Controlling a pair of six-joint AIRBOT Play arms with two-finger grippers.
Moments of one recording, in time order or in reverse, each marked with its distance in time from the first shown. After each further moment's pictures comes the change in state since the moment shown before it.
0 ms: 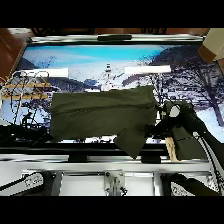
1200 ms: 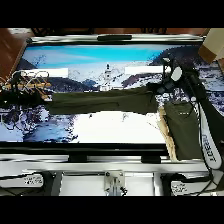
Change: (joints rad) left arm -0.156 -0.236 0.611 -0.093 0.070 -0.051; right arm -0.009 -0.338 0.722 -0.159 -0.154 -0.003
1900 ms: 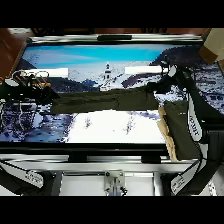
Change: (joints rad) left arm -0.071 -0.286 0.215 -0.048 -0.026 -0.156; right arm -0.083 -0.287 0.216 0.074 0.083 -0.111
